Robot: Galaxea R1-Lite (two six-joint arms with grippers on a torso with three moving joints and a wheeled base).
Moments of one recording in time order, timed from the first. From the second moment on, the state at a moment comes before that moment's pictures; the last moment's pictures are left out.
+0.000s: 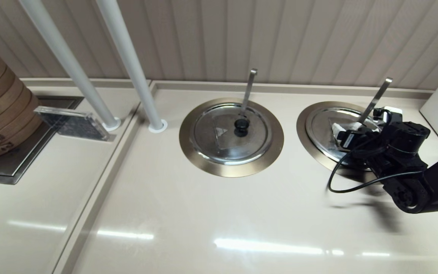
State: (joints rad) left arm 0.00 0.00 -0.03 0.07 0.00 0.01; right arm 0.01 2.05 -0.82 -1.26 -0.20 0.12
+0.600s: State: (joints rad) left arm 0.00 0.00 -0.03 0.07 0.00 0.01; right arm 0.02 2.00 -0.82 -1.26 -0.21 0.12
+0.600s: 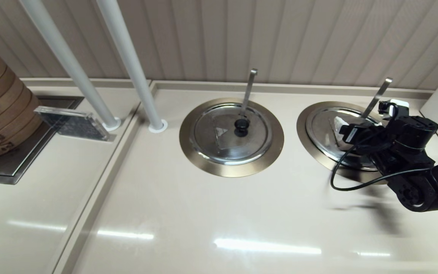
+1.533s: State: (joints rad) left arm 0.00 0.00 -0.03 0.07 0.00 0.01; right arm 0.12 1.95 -0.82 -1.27 -0.28 0.11
